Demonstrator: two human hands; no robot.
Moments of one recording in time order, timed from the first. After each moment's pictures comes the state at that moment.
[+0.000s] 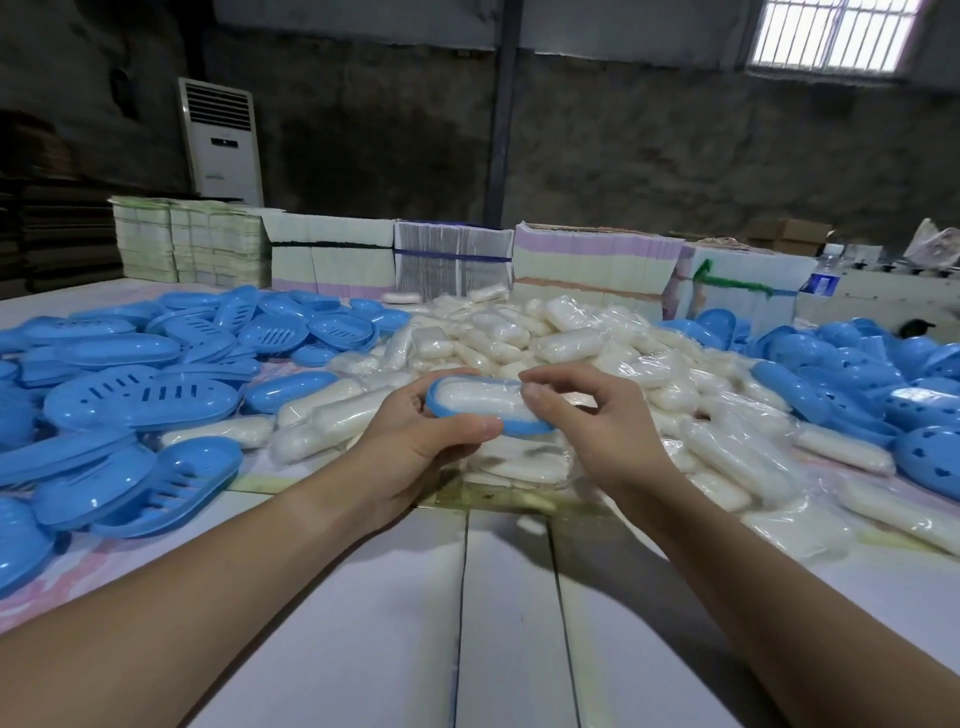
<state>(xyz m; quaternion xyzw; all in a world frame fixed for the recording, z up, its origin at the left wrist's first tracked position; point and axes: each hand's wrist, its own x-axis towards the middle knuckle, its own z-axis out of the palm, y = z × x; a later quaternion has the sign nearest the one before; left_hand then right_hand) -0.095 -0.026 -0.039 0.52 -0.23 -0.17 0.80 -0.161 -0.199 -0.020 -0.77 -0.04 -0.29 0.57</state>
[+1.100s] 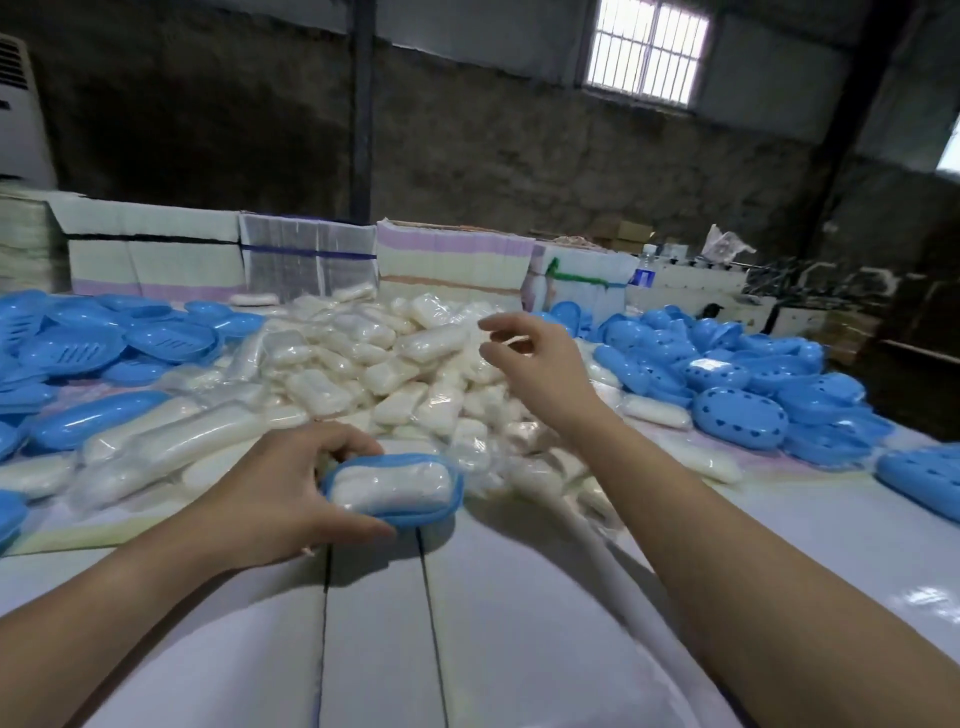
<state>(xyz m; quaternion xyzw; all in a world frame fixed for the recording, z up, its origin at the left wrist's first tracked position) -0.094 -0.017 -0.048 0.81 -0.42 0.01 0.40 -0.162 -0.270 0.010 -0.84 0.05 -0.37 0.41</state>
